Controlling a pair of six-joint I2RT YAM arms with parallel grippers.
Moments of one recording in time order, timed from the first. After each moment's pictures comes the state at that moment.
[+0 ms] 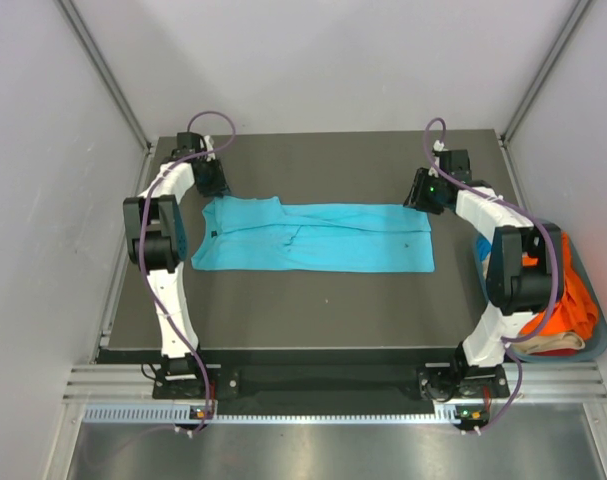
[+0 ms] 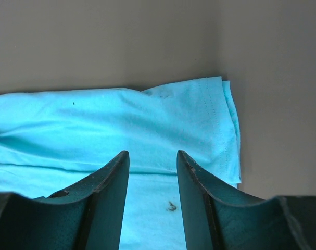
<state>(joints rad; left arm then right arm) 0.06 2.25 1.80 -0.50 0.24 -0.21 0.08 1.76 1.23 -0.31 -0.18 0.32</state>
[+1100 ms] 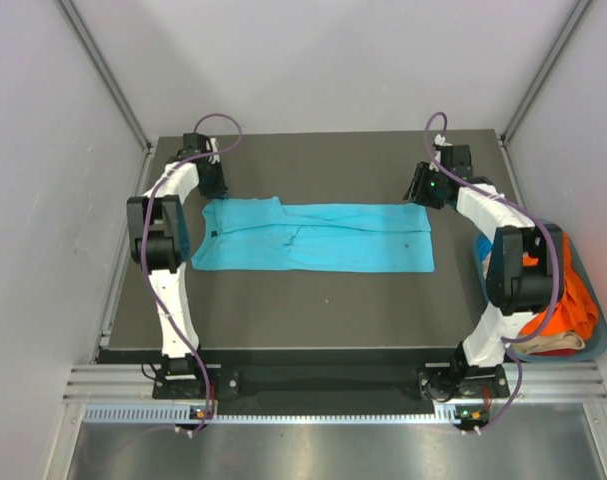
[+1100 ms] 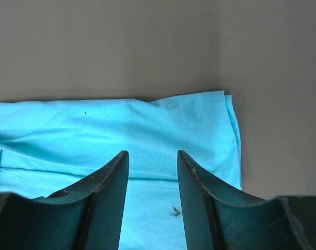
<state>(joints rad) 0.03 2.25 1.80 -0.53 0.16 -0.17 0.08 1.76 1.26 -0.31 -0.18 0.32</state>
